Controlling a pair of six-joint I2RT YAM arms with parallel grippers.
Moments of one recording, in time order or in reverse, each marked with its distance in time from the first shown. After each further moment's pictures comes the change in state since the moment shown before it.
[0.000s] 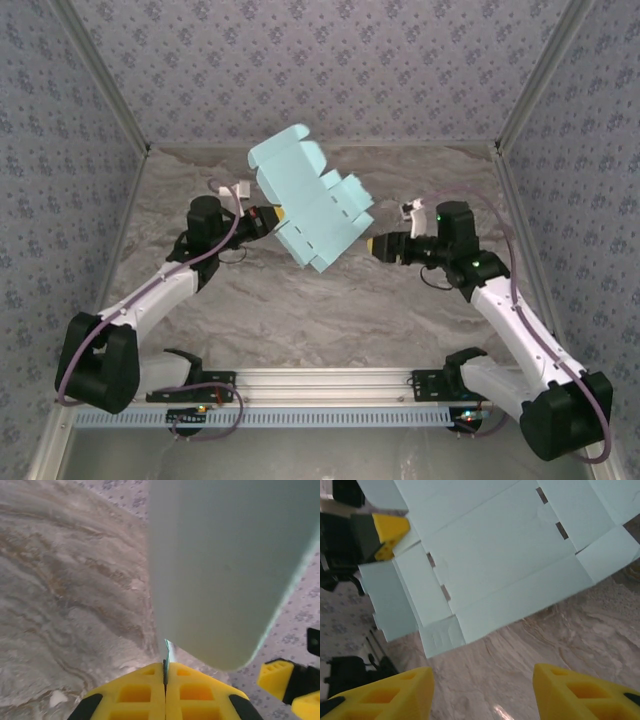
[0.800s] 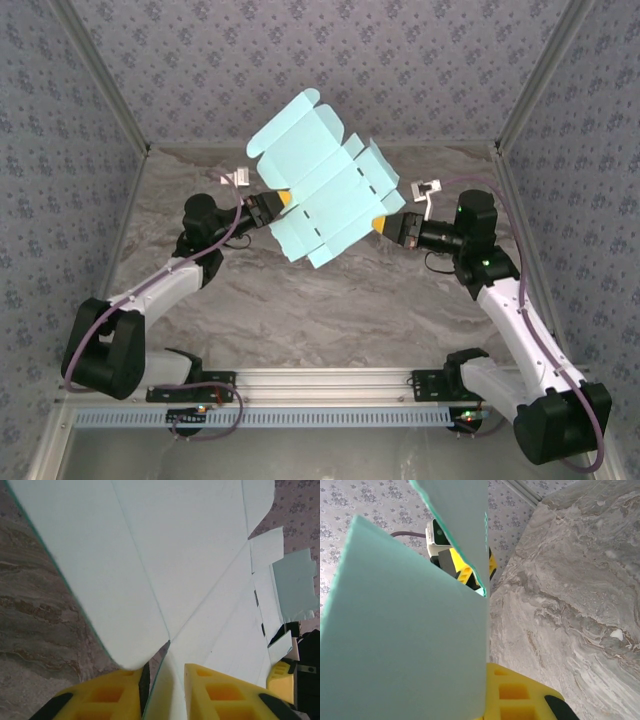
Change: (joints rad) left arm 0.001 0.071 0.000 0.411 0.146 -0.196; right arm -0.116 -0.021 0.037 0.289 -0.331 0.383
